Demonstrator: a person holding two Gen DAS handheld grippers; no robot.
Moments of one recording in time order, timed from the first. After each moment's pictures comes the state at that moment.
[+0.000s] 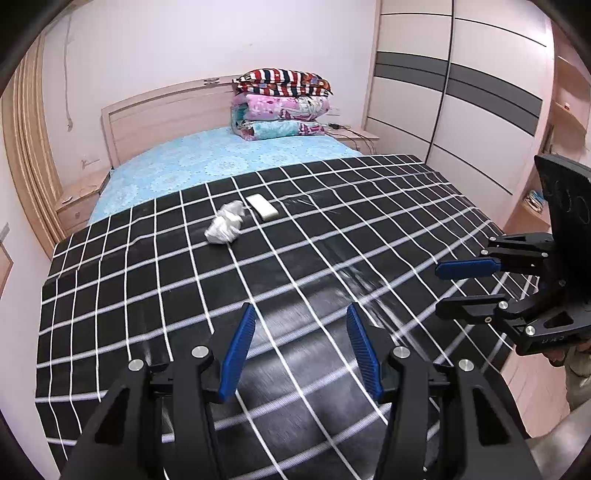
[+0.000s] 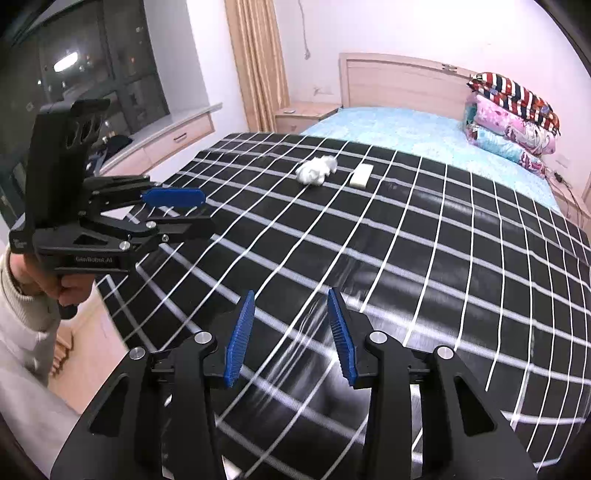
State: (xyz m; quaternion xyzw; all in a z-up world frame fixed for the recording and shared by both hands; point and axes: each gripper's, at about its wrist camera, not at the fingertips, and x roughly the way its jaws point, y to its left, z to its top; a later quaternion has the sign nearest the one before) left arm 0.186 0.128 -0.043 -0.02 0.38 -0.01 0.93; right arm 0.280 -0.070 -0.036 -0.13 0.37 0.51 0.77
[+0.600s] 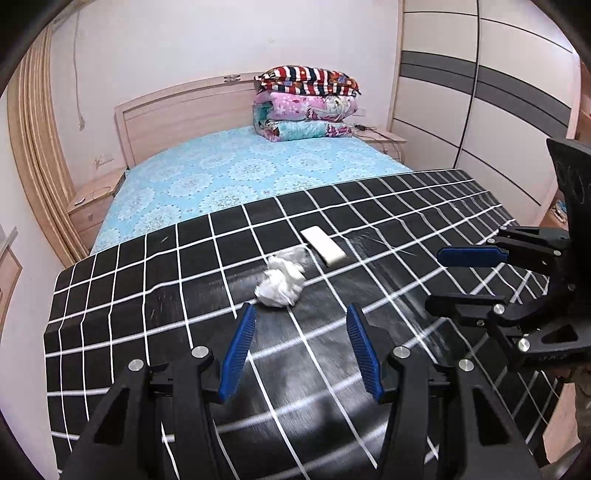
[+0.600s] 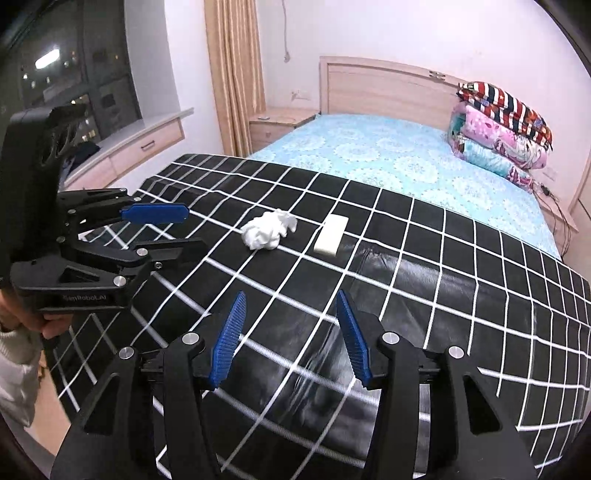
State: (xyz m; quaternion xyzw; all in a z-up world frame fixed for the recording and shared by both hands) left arm 0.277 0.188 -0.053 -0.02 0.38 0.02 0.92; right arm 0.363 0.015 -0.041 -0.15 0.37 0.47 0.79
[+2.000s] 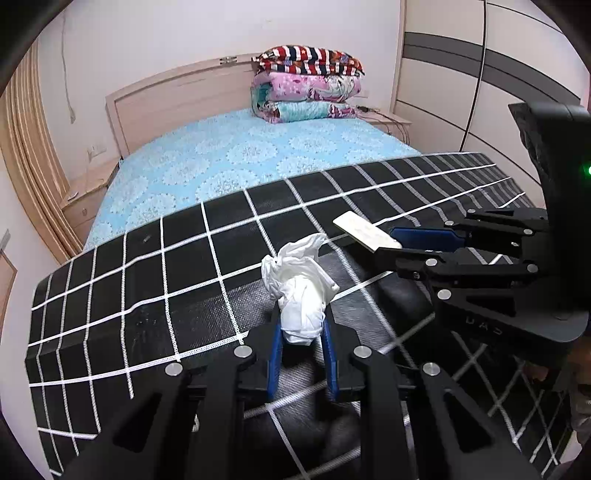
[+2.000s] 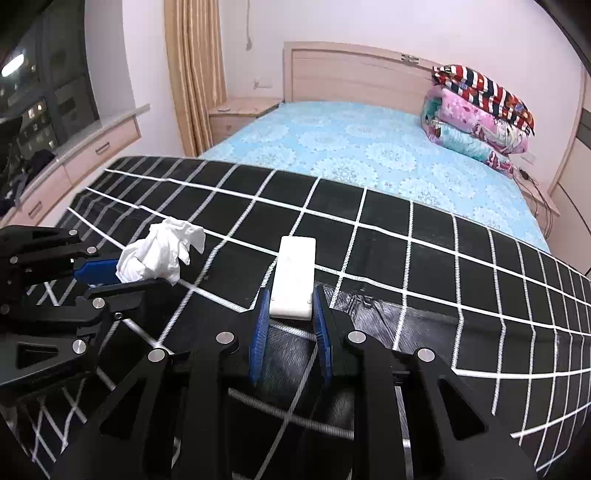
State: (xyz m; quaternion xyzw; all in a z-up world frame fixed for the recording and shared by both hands) left arm 0.320 0.205 -0.083 -0.01 0.41 0.02 0.91; right arm 0.417 0.073 -0.077 -0.15 0.38 0.40 0.82
